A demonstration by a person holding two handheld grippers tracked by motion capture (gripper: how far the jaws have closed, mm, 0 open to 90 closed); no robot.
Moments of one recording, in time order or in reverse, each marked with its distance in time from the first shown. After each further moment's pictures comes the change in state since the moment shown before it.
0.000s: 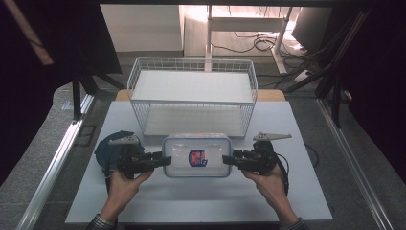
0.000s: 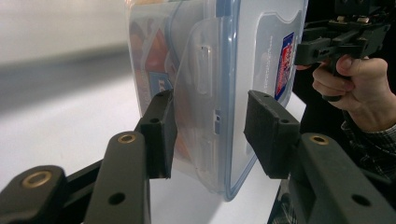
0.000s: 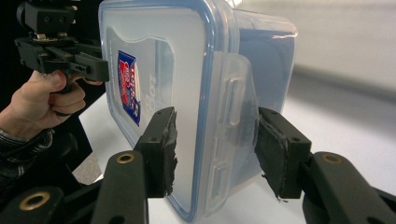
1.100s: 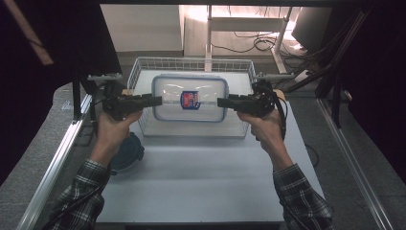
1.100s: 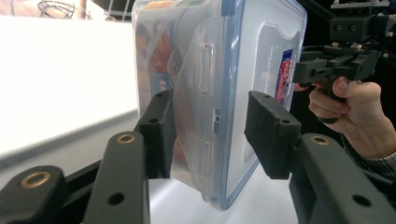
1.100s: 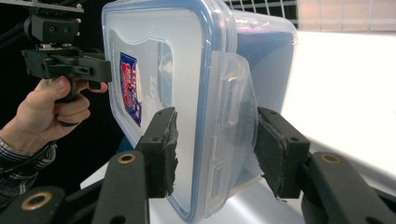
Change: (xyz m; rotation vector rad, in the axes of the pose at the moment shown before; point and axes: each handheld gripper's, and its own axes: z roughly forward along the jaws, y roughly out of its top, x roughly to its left) left arm 0.010 0.147 -0.040 -0.134 0.030 0.062; right arm 0.003 0.149 -0.003 -0.116 0.014 -0.071
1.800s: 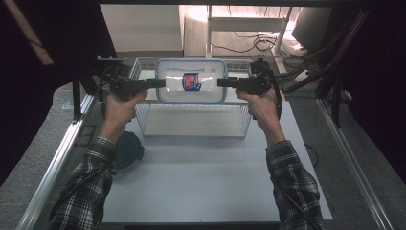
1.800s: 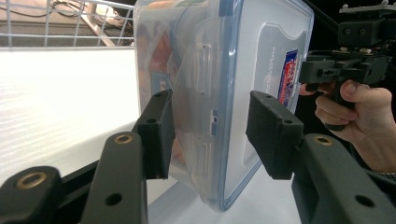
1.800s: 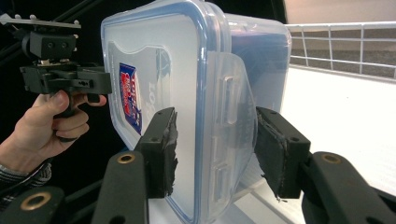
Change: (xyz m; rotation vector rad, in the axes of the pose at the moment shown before) left arm 0.034 0.030 0.026 0.000 0.023 -0.062; right arm -0.037 0.039 0.022 -0.003 -0.023 0.062
